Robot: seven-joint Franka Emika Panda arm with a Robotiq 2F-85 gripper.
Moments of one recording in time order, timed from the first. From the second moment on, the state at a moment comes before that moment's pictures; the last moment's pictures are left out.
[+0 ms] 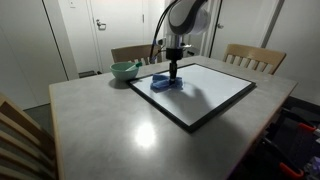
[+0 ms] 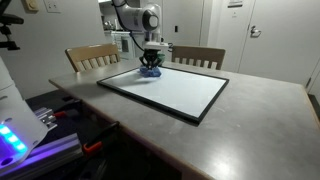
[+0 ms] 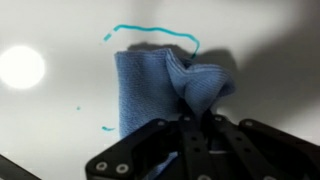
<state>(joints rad) -0.07 0.65 0.21 -1.87 -0.09 2.44 -0.72</state>
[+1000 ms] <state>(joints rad) -0.09 0.54 0.02 -2.08 -0.16 2.63 -0.64</state>
